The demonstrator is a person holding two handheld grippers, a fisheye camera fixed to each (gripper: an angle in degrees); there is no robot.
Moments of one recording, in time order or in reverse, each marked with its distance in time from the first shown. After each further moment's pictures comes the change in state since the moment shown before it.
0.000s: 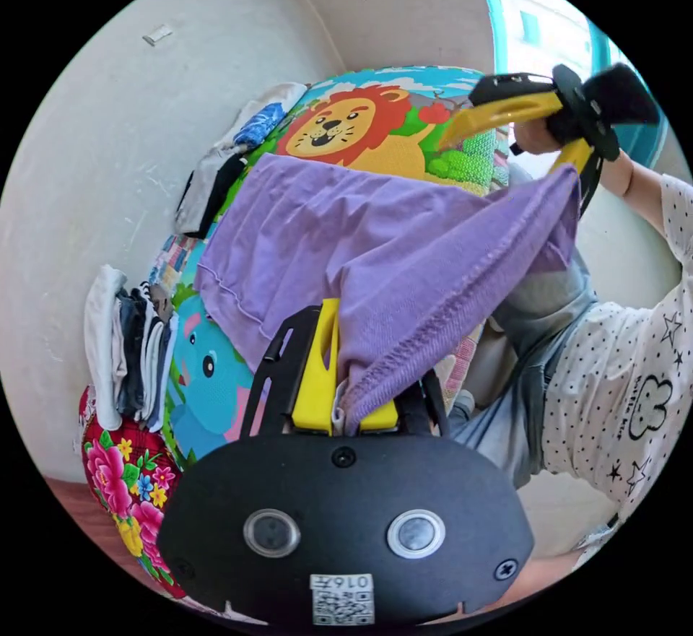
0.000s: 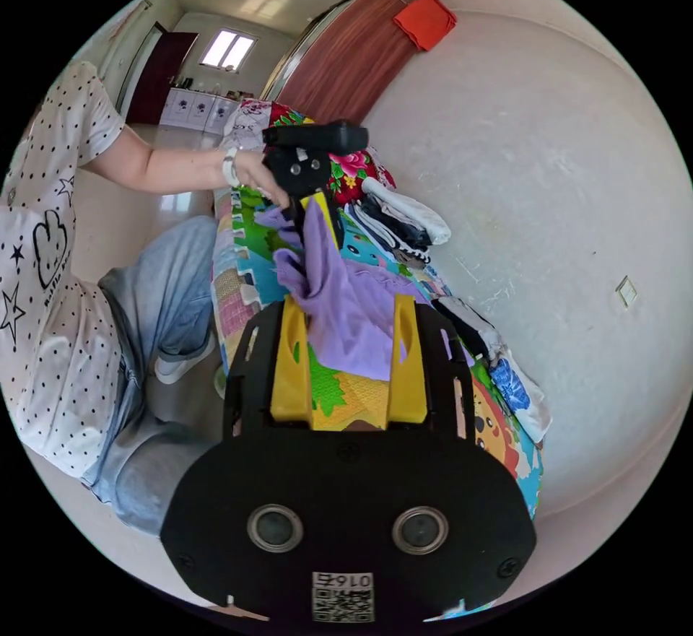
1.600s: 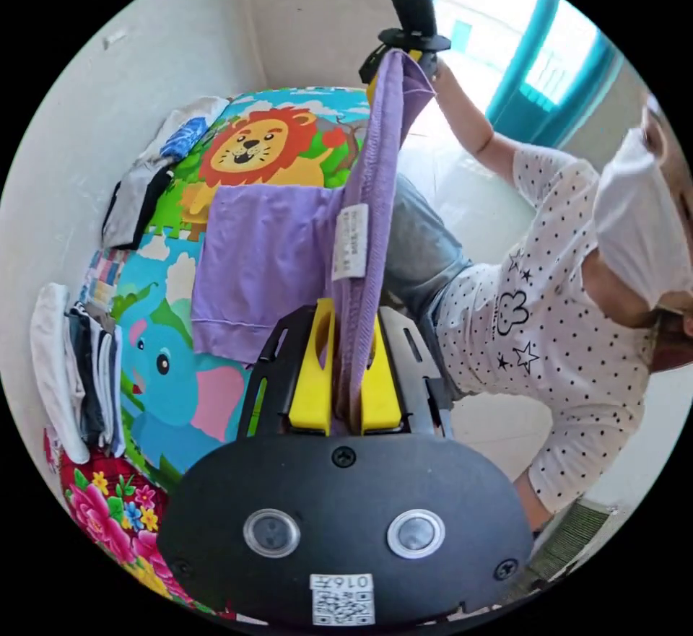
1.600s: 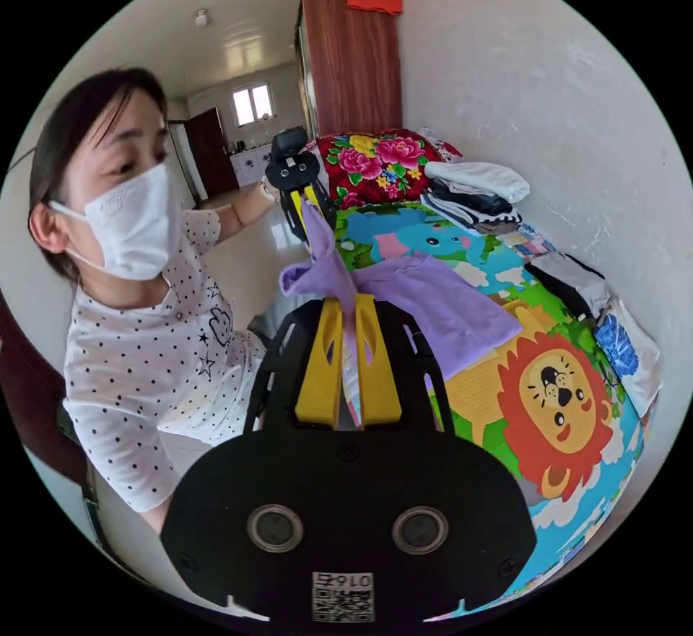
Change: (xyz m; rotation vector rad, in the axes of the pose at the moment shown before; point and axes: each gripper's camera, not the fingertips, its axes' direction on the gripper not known) left arm -0.302 -0.014 -0.017 -0.014 0.459 0.090; right arm 0.415 -0.079 -0.003 -0.031 -0.643 0.292
